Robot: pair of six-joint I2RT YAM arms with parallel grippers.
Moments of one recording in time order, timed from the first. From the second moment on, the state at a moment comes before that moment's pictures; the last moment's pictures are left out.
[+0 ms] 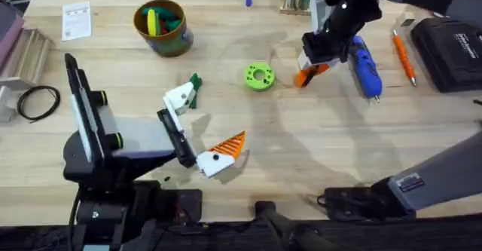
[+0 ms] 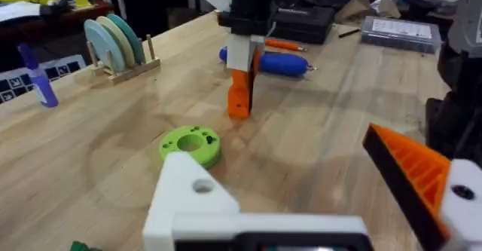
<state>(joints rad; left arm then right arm) 0.00 0.01 0.01 -0.11 1.06 0.07 0.30 1.79 1.42 -1.13 -0.02 0.12</state>
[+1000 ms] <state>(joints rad) 0.00 0.01 0.01 -0.11 1.06 0.07 0.20 1.51 1.18 -0.45 -0.76 0.27</state>
